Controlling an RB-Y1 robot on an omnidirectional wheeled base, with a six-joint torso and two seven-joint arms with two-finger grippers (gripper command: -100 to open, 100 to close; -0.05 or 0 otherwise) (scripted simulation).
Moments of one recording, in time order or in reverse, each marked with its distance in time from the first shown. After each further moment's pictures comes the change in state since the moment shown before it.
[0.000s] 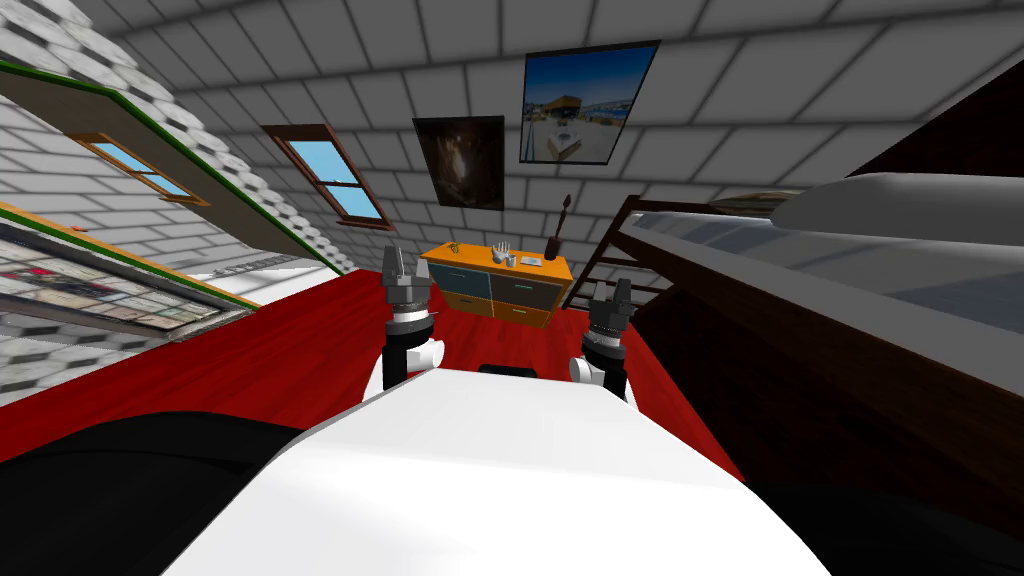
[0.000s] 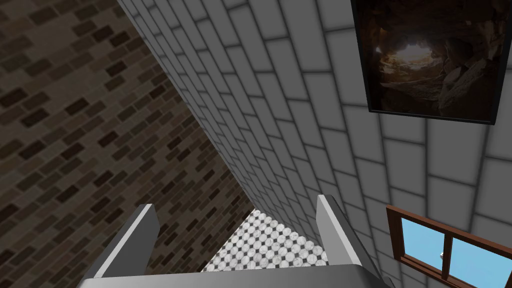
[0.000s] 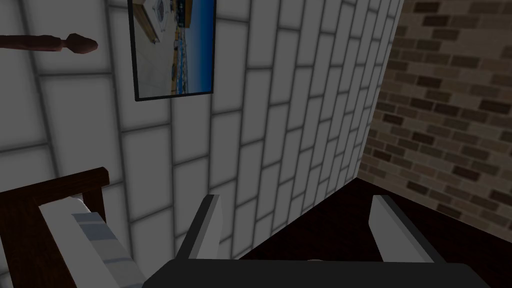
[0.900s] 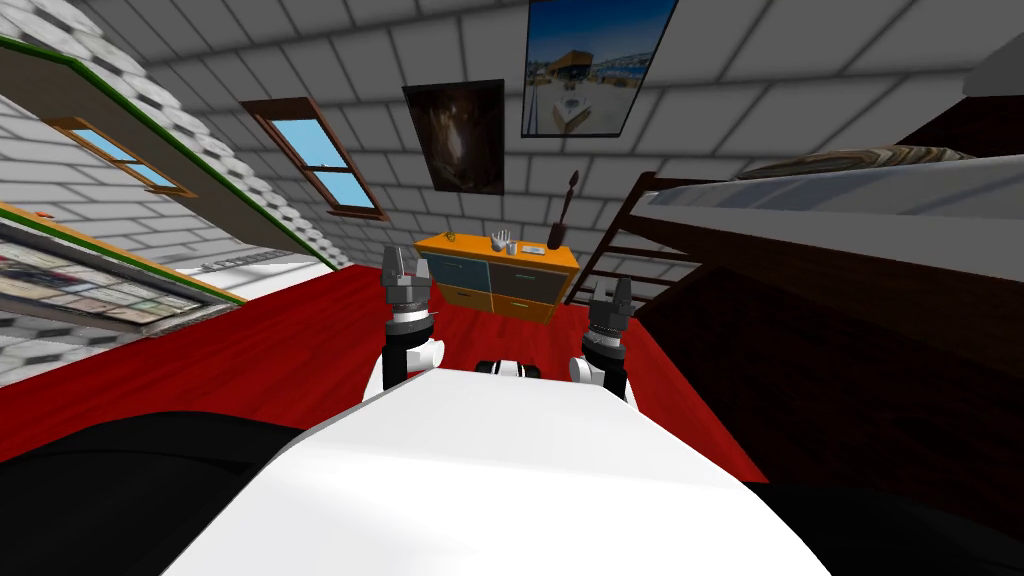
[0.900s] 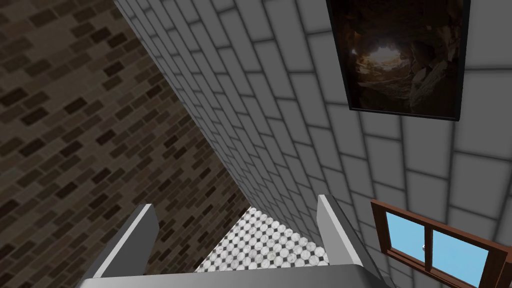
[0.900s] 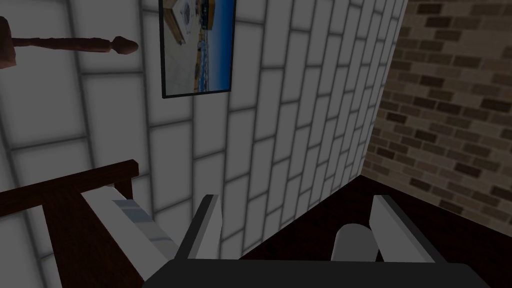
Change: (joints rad) left arm 0.000 0.000 0.000 0.000 0.000 0.000 0.000; right arm 0.000 0.000 0.000 0.000 0.000 0.000 0.000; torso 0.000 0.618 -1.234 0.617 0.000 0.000
